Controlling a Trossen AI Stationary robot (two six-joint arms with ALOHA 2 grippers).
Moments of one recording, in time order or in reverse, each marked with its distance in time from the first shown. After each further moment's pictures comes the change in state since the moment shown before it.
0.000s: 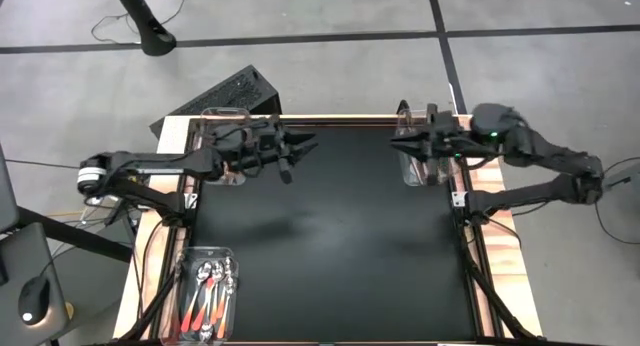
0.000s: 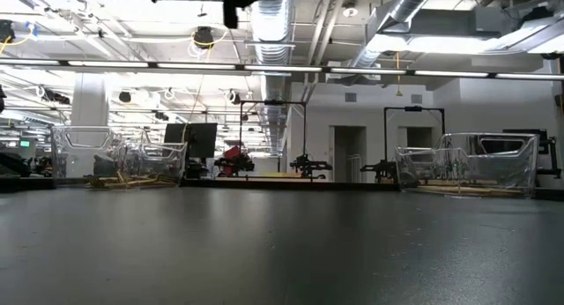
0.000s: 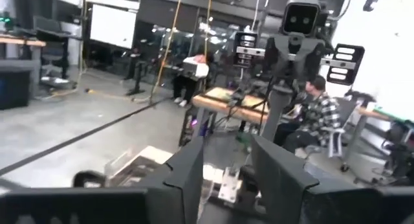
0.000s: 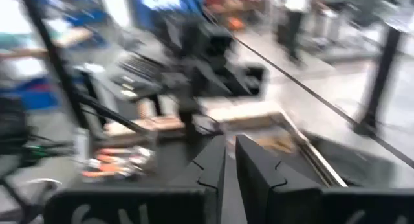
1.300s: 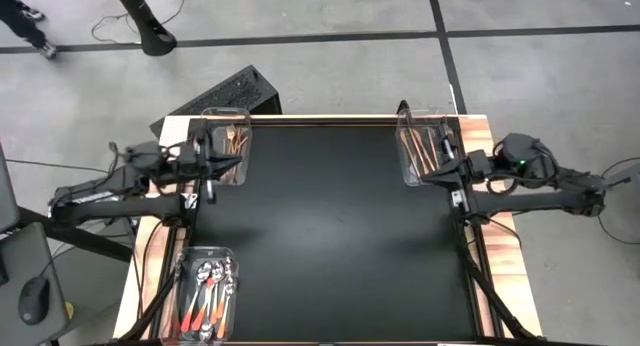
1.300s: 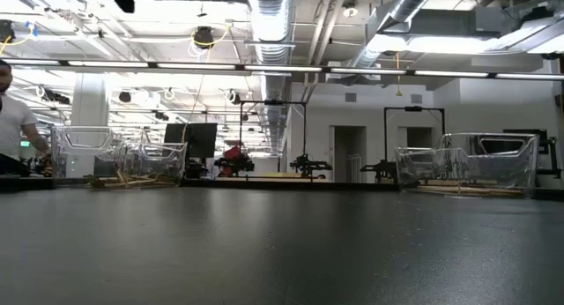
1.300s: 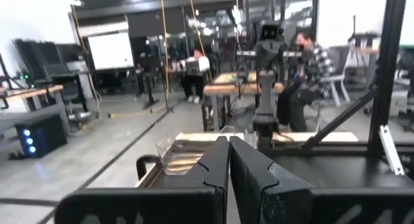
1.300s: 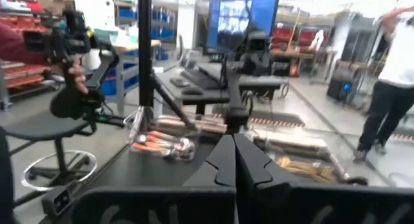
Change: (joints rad) left arm 0.013 -0.846 -0.314 -0.593 0.054 0.311; right arm 0.060 -0.445 -0.440 0.145 -0.210 -0.176
